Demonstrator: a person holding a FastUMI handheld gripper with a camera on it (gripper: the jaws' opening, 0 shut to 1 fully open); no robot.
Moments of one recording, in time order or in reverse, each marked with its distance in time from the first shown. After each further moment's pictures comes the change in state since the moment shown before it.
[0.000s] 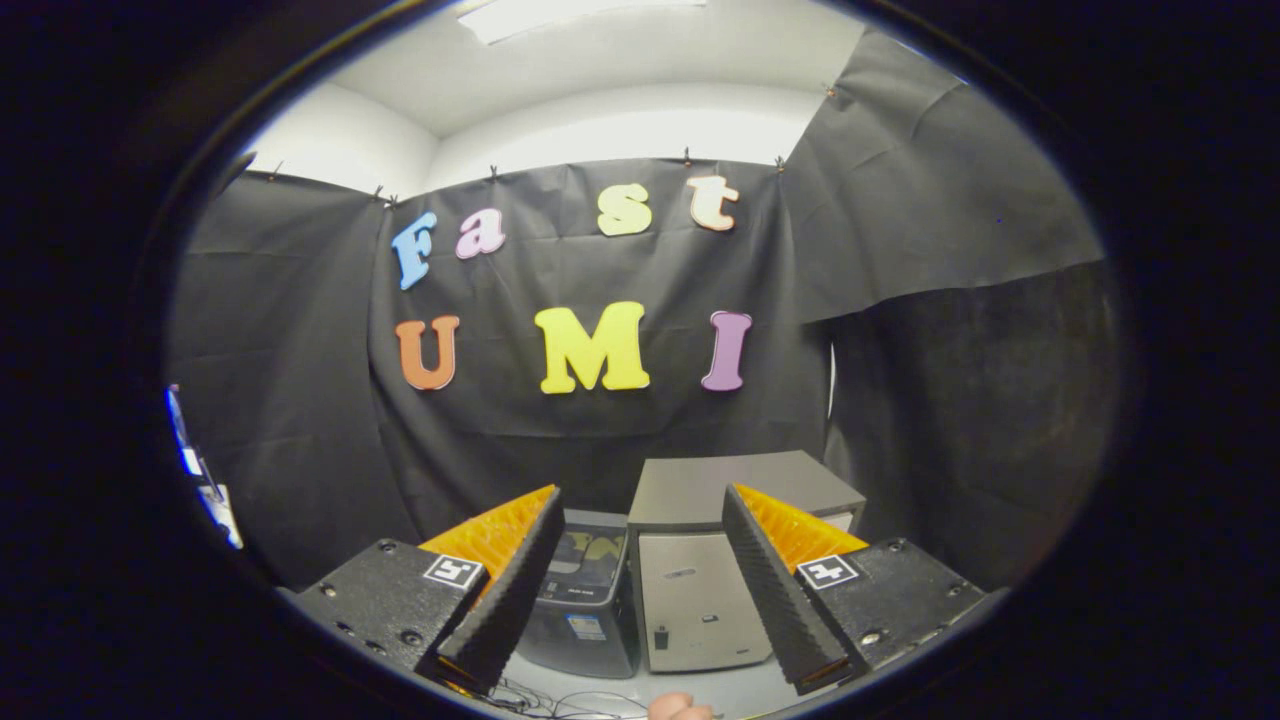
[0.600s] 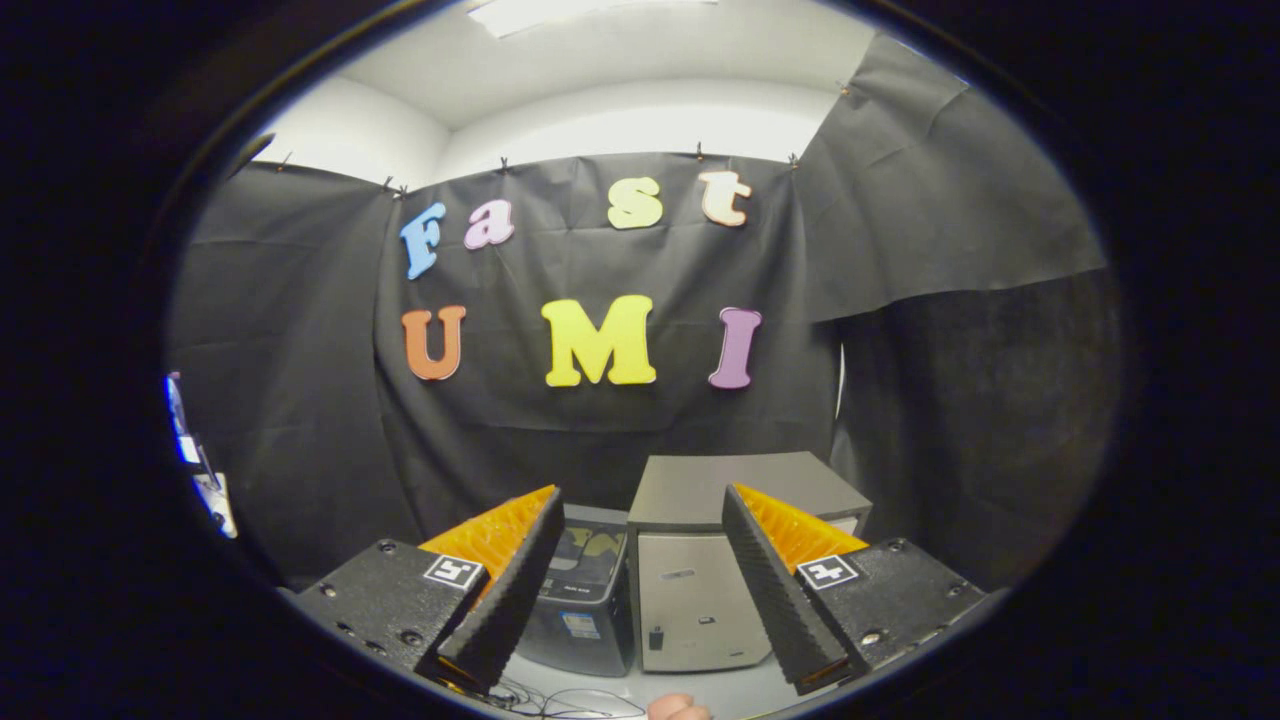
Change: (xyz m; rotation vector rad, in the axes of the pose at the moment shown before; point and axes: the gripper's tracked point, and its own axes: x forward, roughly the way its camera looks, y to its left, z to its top) arm 0.012 -0.001 -0.005 -0.029 0.033 0.020
